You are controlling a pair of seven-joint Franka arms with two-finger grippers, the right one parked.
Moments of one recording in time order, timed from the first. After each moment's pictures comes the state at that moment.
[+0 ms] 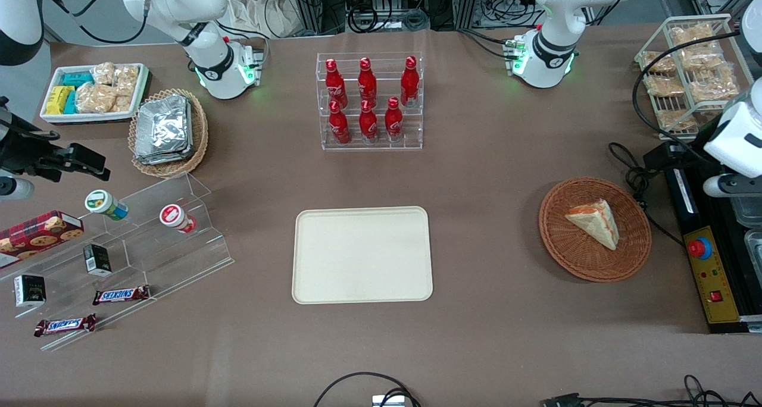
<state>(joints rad) 0.03 0.07 -0.08 -1.55 0.07 1.58 -0.02</state>
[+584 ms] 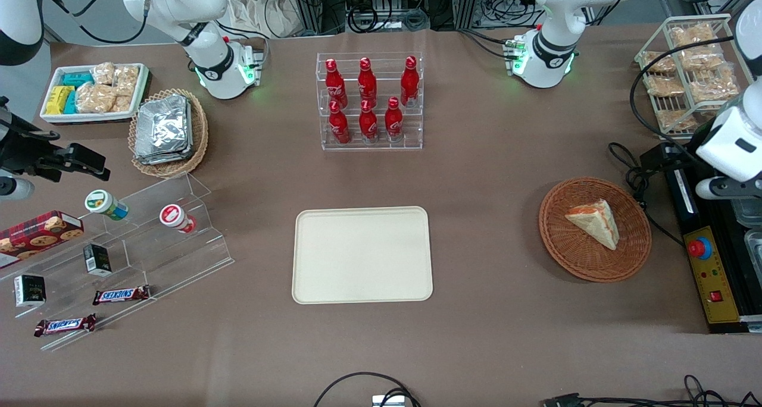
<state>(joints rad) 0.03 0.09 -0.07 -1.57 0.08 1.57 -0.07</state>
